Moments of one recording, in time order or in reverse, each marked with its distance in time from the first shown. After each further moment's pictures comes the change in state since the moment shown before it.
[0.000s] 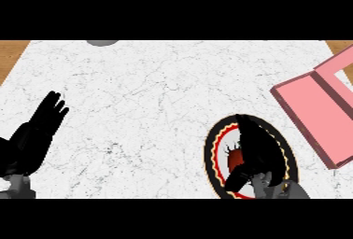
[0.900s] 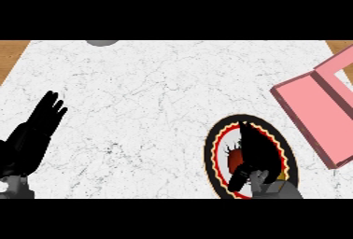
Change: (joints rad) left arm 0.005 -0.031 0.036 -0.028 -0.035 -0.029 0.025; right arm 0.059 0.071 -0.078 0.118 0.111 0.035 -0.090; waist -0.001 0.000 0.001
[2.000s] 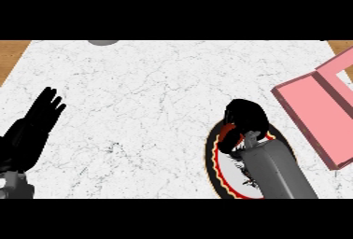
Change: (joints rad) left arm -0.035 -0.050 0.069 -0.009 -0.048 -0.055 0.054; right arm -0.283 -0.004 -0.123 0.333 0.073 -0.031 -0.337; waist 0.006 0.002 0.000
